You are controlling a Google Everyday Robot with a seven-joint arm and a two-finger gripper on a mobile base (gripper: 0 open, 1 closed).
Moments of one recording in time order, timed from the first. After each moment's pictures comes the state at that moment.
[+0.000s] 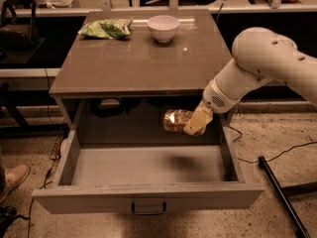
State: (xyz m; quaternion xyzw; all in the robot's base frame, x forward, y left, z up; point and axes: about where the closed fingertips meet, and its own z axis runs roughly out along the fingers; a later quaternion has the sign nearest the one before) arm 0.555 -0.117 0.761 -0.49 0.84 0.14 0.17
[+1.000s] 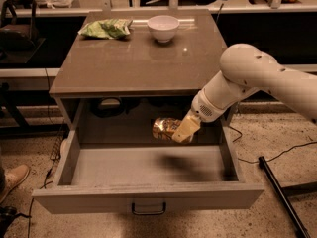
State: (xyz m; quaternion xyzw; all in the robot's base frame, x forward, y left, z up) arm 0.552 -0.084 0.726 -0.49 0.84 0.18 0.16
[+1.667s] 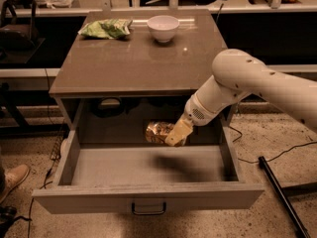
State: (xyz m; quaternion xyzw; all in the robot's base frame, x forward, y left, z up) arm 0.547 -0.061 0.714 -0.49 0.83 0.21 0.15
